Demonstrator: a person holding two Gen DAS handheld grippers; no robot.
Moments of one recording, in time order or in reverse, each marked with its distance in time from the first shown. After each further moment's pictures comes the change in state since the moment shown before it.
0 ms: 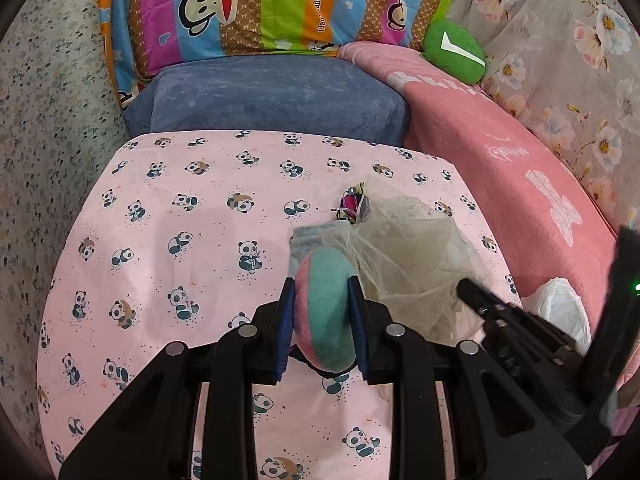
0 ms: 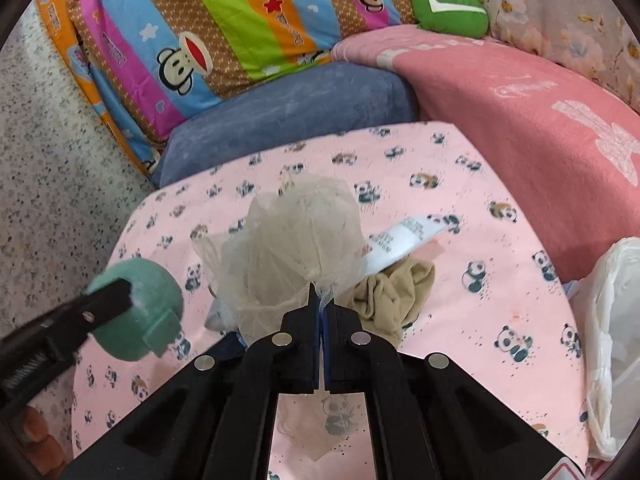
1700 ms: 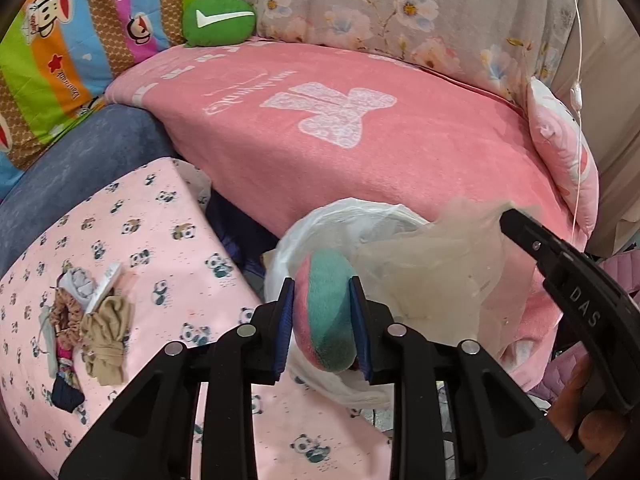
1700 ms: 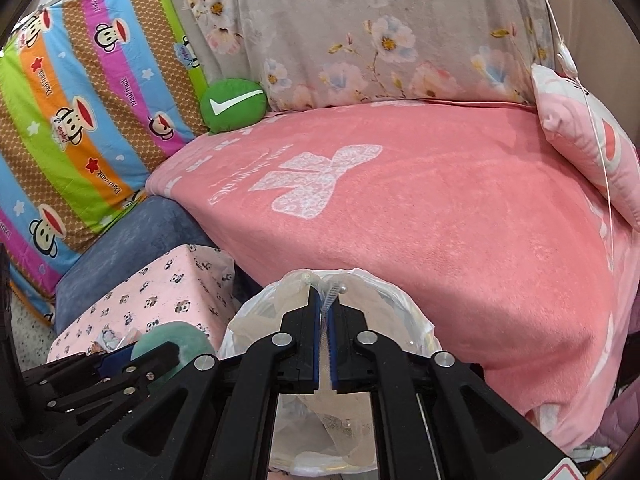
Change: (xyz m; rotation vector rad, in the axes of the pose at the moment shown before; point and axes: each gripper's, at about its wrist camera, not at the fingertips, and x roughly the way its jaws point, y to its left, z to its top) left arm -0.001 -0.352 -0.073 0.552 0.078 -0.329; right arm -0.217 -0.285 -0.044 0.391 -0.308 -0.406
